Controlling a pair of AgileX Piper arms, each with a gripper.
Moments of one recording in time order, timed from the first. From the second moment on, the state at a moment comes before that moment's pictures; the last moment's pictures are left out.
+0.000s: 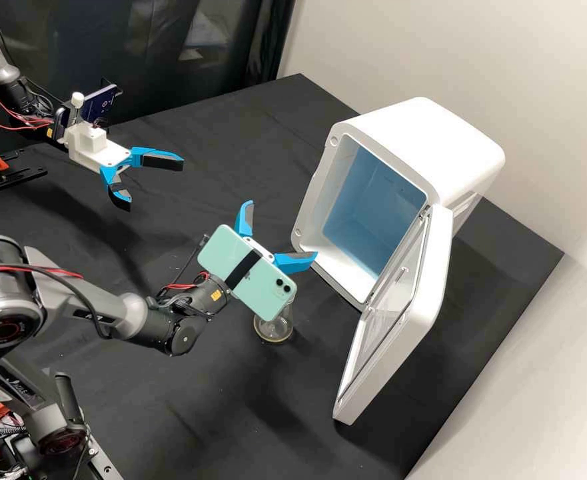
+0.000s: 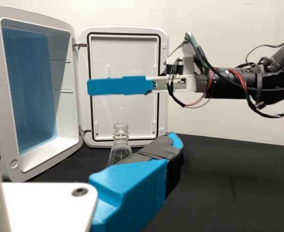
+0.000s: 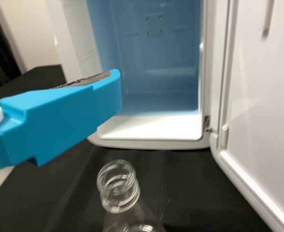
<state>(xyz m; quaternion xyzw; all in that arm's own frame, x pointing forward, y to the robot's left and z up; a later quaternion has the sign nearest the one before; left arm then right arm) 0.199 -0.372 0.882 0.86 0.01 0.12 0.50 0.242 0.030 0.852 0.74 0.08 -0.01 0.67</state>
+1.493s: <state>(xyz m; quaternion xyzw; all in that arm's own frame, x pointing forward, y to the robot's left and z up) 0.194 -0.372 0.884 0.86 0.01 0.13 0.49 0.271 -0.056 0.817 0.72 -0.04 -0.17 0.67</state>
